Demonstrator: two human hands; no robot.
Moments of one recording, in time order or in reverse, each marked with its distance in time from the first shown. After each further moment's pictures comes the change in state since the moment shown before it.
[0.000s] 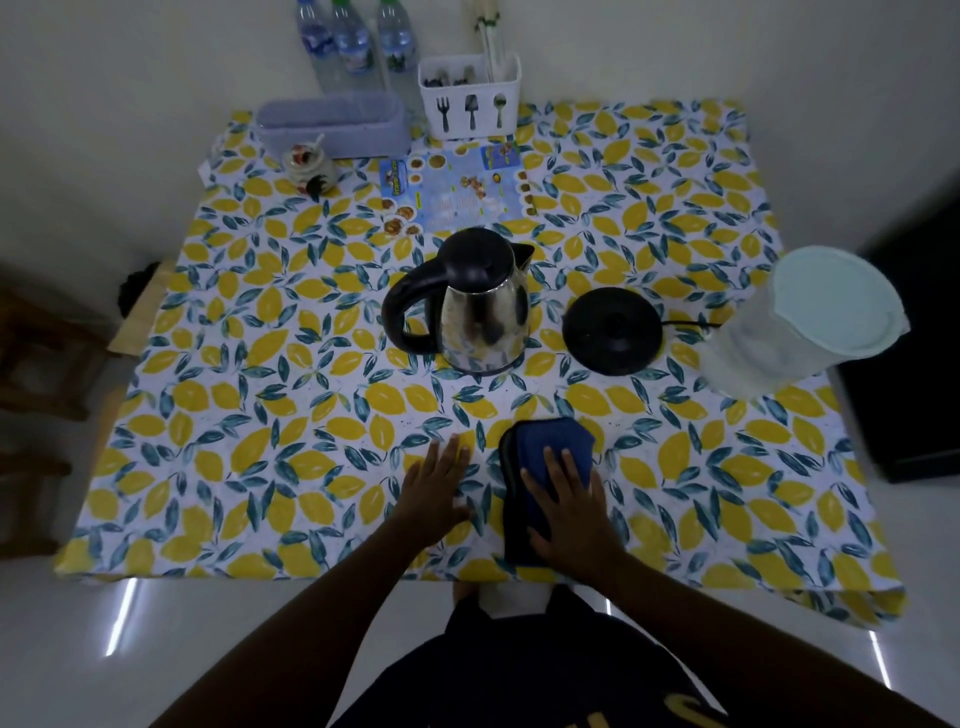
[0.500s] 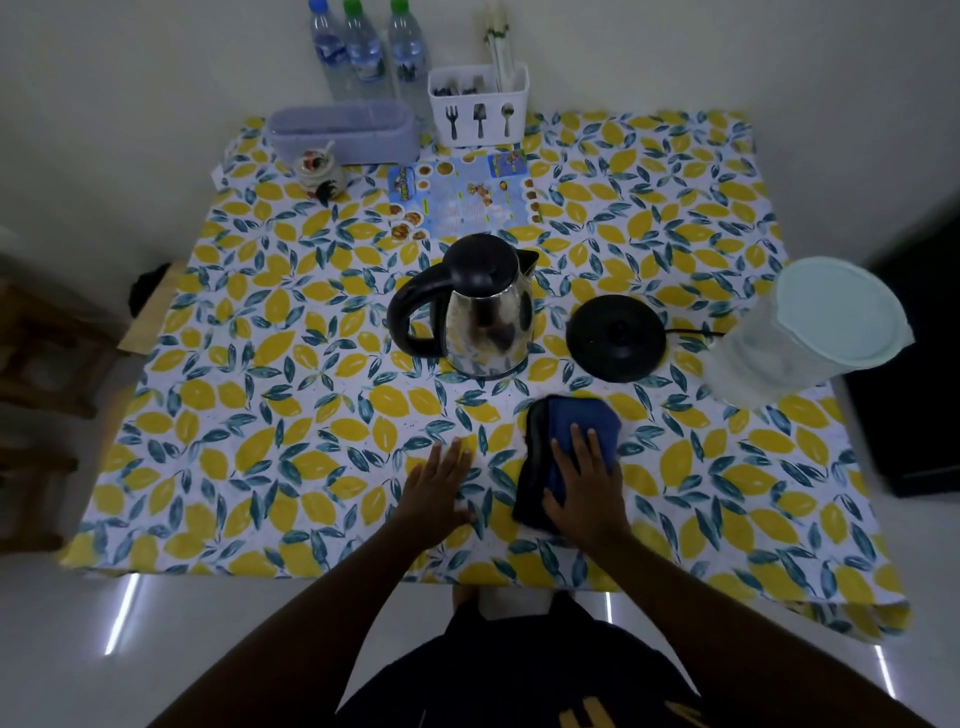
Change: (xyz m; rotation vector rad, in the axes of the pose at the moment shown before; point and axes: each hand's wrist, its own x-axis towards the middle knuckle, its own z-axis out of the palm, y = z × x) left_hand -0.001 0.002 -0.003 -0.015 -0.009 -0.007; right_hand 0.025 0.018 -0.012 0.131 0.070 0.228
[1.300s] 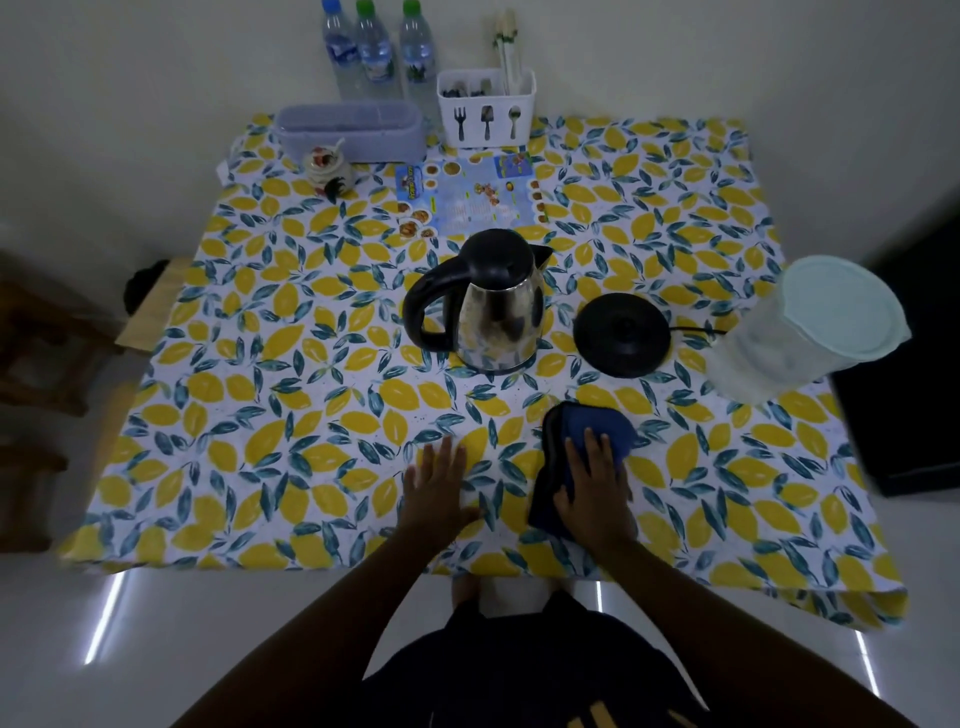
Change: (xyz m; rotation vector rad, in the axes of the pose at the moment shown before) left_hand -0.018 -0.004 0.012 -0.057 0.105 -0.100; right_hand -0.013 -0.012 0.004 0.050 0.045 0.077
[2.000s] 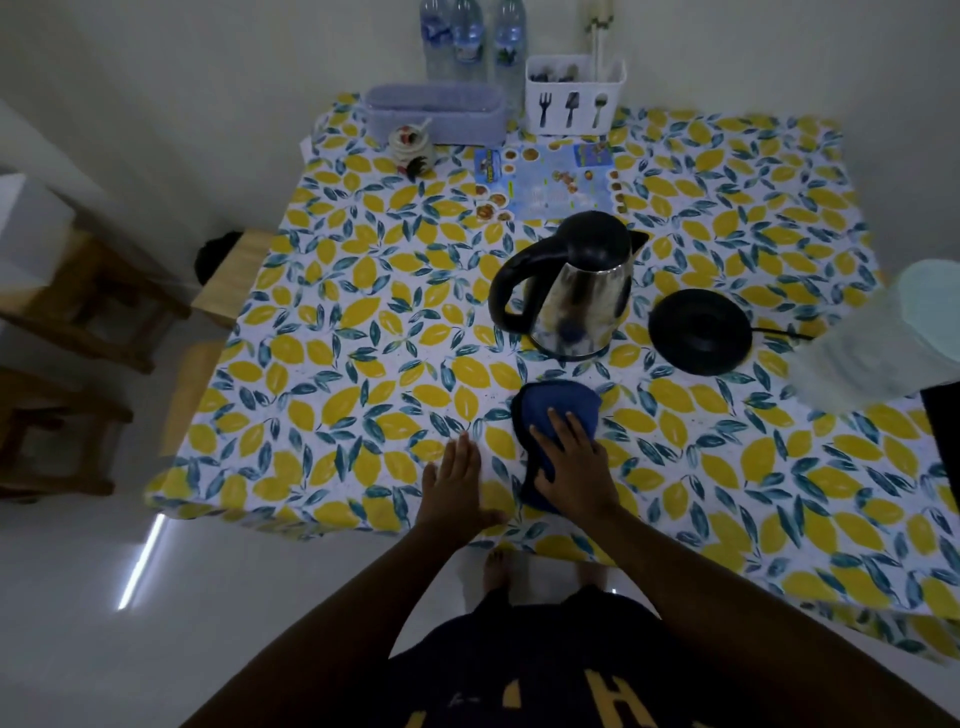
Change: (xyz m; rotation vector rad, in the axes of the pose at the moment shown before) left_hand -0.036 -0.060 0.009 -0.021 0.006 -0.107; right_hand 0.020 -0.109 0.019 -0.169 -0.152 -0.241
